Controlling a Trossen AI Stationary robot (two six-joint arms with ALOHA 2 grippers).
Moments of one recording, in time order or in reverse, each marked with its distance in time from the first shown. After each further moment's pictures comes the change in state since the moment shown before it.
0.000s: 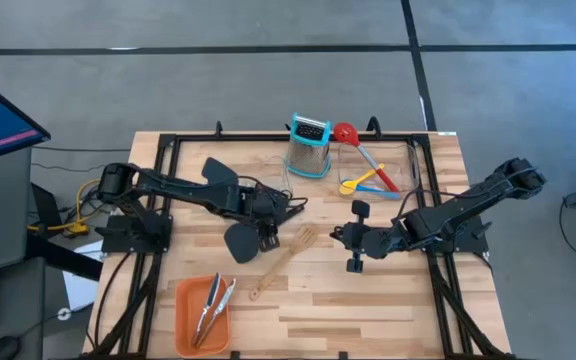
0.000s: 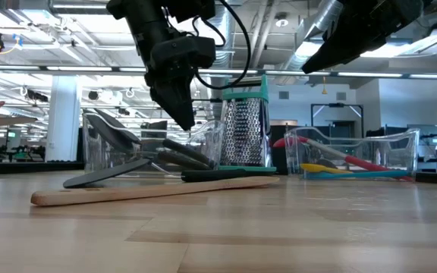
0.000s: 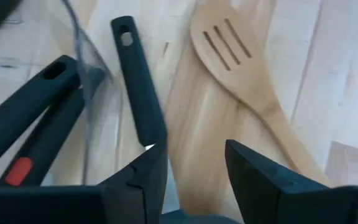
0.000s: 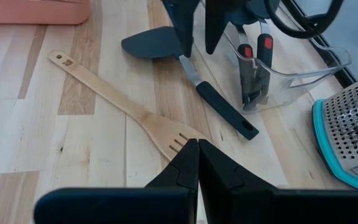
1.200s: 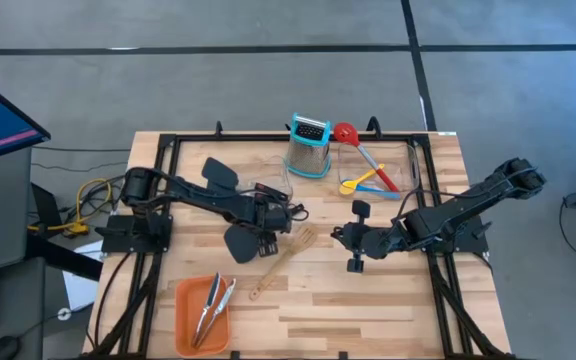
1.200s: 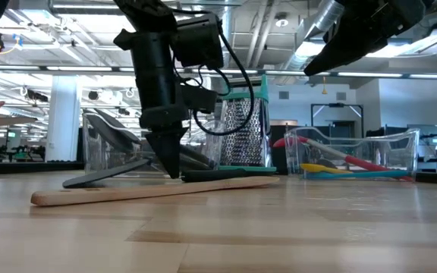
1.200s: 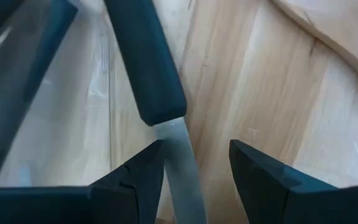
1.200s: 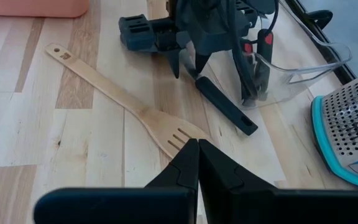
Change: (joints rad) left arm 0.001 0.191 -0.009 -0.018 -0.052 0.039; right arm 0.000 0.000 0.000 -0.019 0.000 0.000
